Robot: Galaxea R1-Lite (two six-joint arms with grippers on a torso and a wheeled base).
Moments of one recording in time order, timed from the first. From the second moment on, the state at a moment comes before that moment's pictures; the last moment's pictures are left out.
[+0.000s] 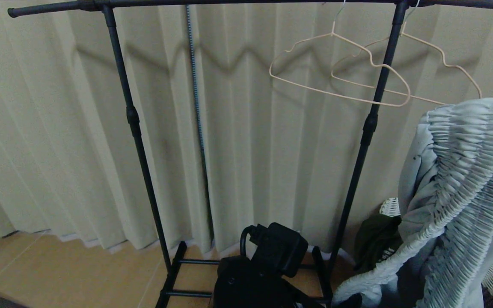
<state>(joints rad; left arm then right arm) -1.15 1.90 -0.67 -0.91 0.24 -0.35 0.71 1.03 -0.86 -0.23 0.29 0.07</state>
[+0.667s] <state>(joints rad) -1.07 1.84 -0.48 -1.12 0.28 -0.23 0.66 1.05 -0.86 -0.23 0.28 0.05</state>
